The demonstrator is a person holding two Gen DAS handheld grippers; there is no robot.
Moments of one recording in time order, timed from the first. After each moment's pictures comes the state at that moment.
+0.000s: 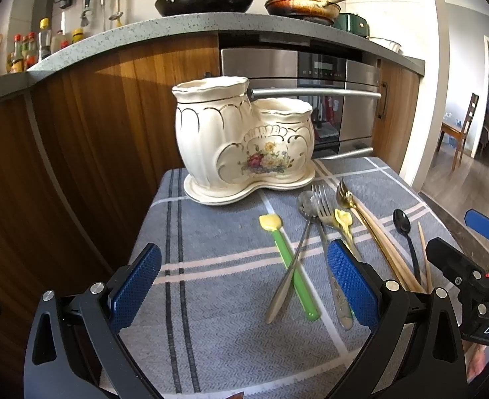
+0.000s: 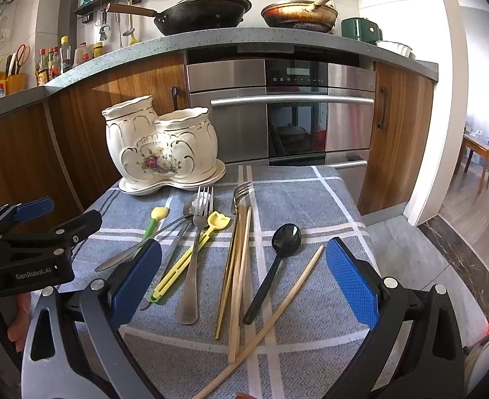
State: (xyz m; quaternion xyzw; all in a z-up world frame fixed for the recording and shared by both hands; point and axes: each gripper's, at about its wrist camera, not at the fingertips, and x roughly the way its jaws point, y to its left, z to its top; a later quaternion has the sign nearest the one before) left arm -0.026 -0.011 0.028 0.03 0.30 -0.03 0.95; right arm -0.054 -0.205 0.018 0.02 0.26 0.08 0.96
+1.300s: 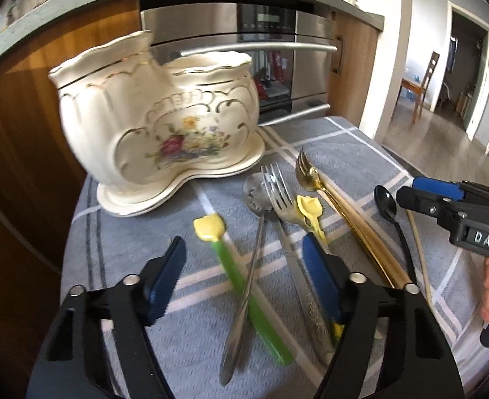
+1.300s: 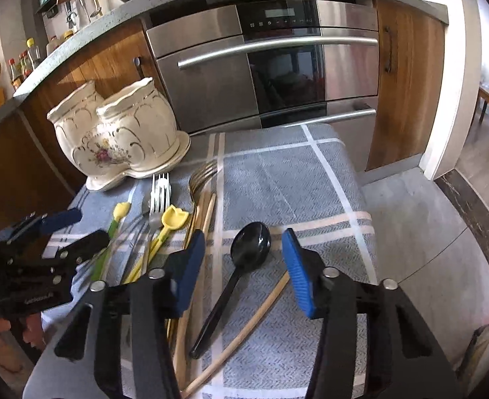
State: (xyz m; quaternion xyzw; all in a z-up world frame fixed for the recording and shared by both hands) left arm 0.045 -0.047 0.002 0.08 0.37 -0.15 0.91; right arm 0.027 -0.249 0.000 0.06 0.38 0.10 0.92
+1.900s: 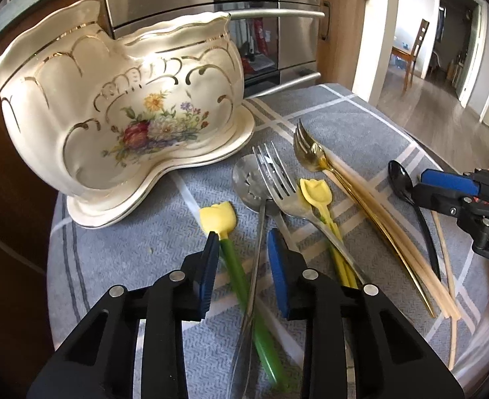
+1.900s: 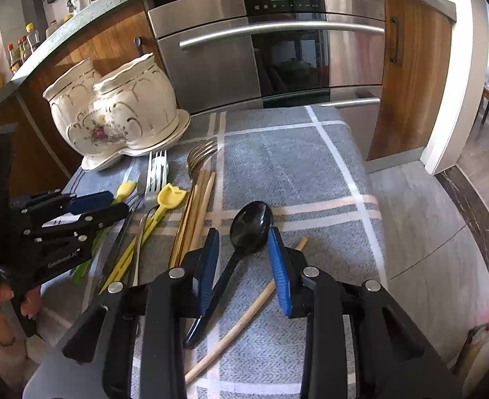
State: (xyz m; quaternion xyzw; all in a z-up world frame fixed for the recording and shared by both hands) left arm 0.074 -0.057 -0.017 0.12 0.42 -0.17 0.88; right arm 0.030 -0.245 -0.011 0.06 0.41 0.11 0.91
